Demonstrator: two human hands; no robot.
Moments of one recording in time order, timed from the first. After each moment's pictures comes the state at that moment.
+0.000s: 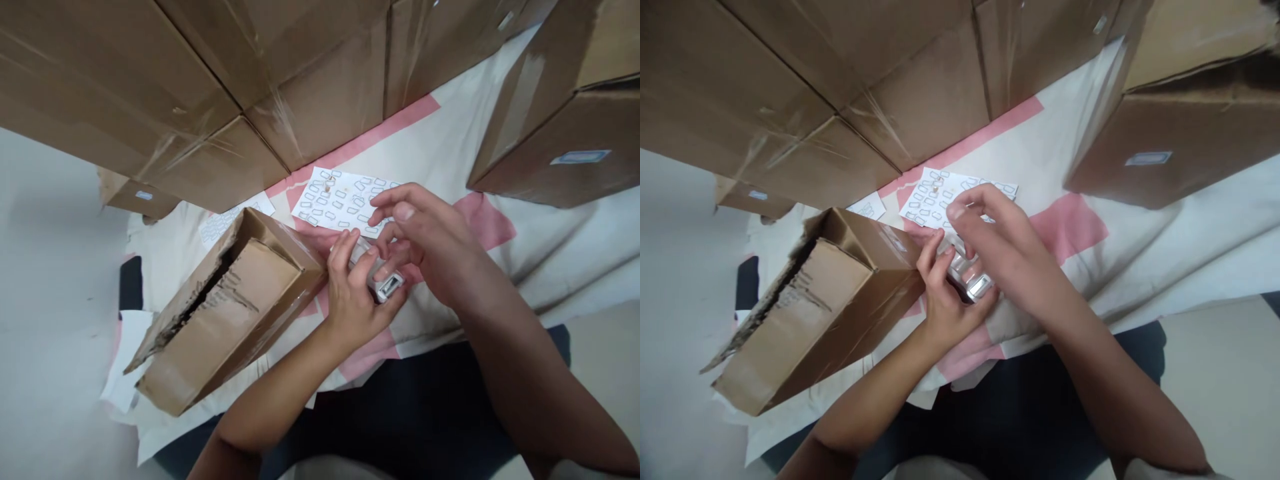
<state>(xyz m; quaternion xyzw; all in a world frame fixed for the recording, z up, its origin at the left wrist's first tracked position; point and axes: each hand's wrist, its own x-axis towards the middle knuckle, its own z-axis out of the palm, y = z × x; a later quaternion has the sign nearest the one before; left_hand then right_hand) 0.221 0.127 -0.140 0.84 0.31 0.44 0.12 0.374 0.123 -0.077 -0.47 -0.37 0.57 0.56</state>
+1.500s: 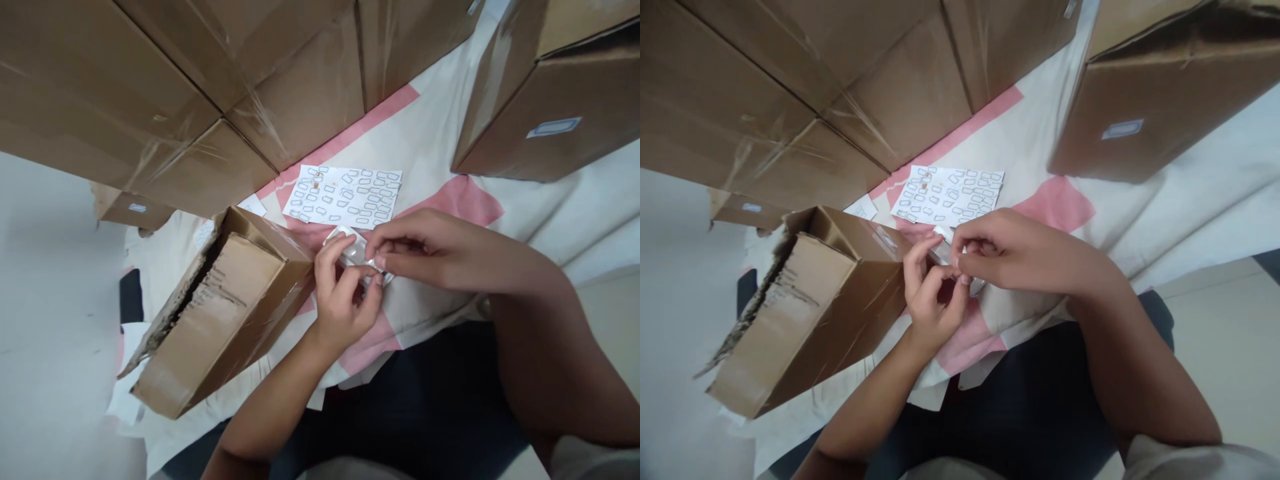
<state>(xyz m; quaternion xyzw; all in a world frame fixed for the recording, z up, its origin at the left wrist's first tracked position) 0.207 0.120 -0.123 0.85 0.29 0.41 0.16 0.412 0.109 -0.076 -0.44 -0.67 0.50 0.32</state>
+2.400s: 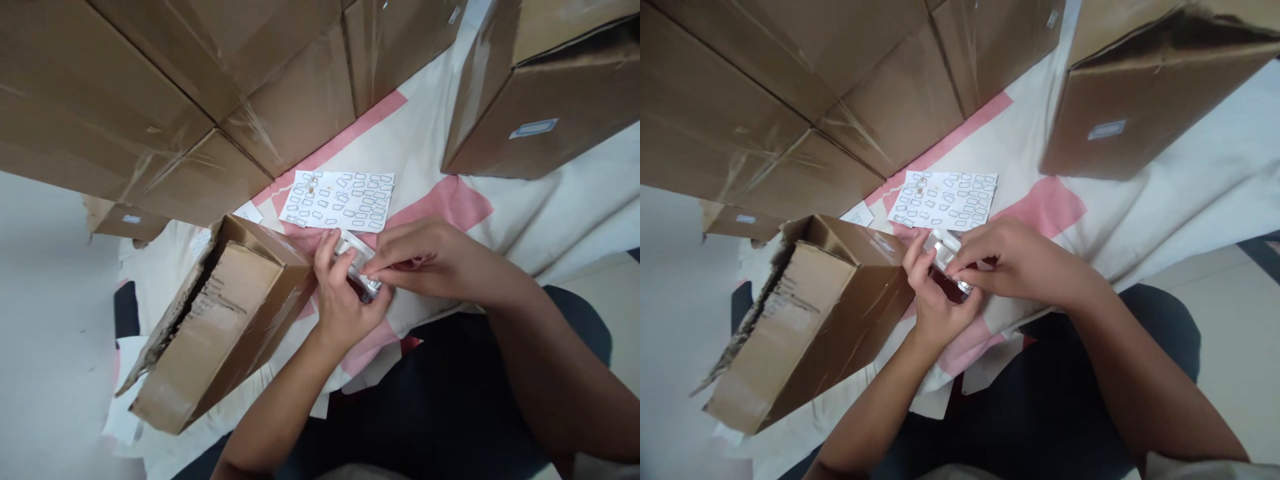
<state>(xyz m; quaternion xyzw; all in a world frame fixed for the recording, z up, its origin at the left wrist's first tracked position) 0.212 0.124 -0.137 0.85 0.29 0.41 0.14 0.402 0.097 -0.087 -0.40 -0.72 0.38 0.41</state>
